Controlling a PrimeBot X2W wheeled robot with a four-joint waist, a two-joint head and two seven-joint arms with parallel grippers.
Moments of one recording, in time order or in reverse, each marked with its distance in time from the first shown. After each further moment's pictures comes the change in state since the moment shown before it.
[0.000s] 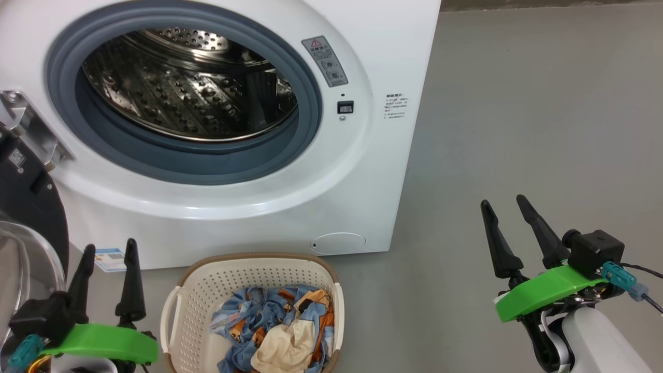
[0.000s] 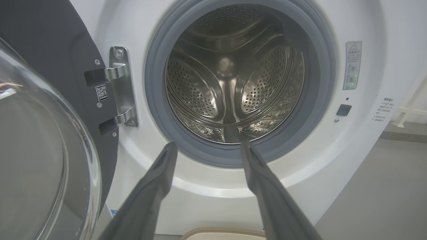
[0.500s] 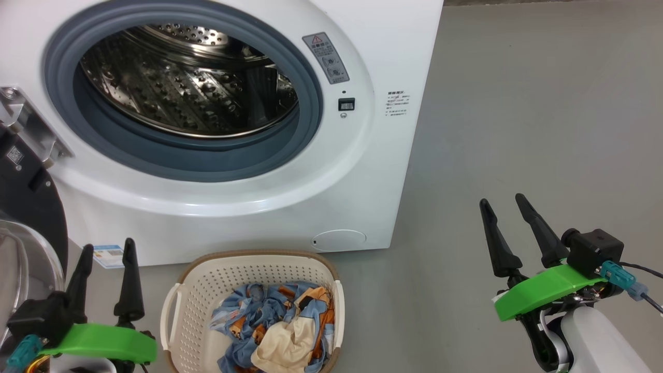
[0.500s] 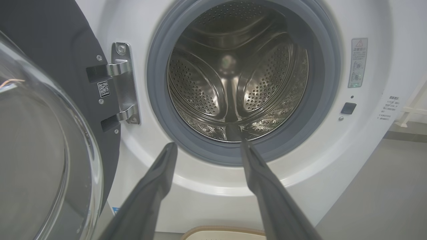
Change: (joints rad) left arm 0.000 -0.004 0.009 0.000 0.003 -0.002 0.000; right arm -0.002 0.005 -0.001 -0.002 0.000 0.000 0.000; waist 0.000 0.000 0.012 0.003
